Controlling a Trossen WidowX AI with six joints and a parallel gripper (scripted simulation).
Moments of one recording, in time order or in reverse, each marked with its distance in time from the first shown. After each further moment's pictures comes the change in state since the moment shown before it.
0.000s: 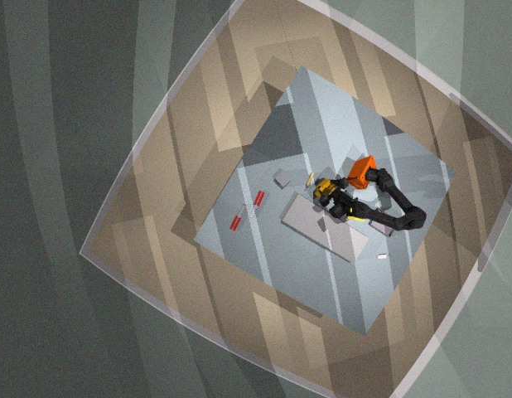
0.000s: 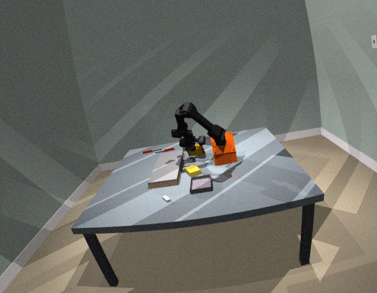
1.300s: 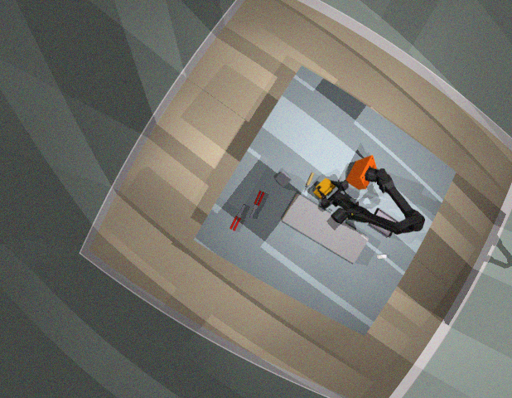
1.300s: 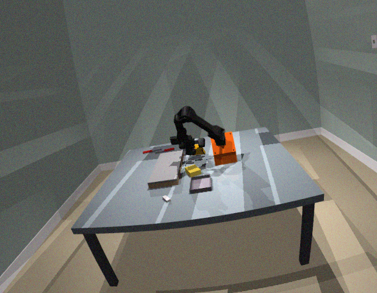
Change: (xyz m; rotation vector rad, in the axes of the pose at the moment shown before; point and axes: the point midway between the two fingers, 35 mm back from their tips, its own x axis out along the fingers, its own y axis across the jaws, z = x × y) arm -0.001 -0.001 0.007 0.006 0.224 -0.007
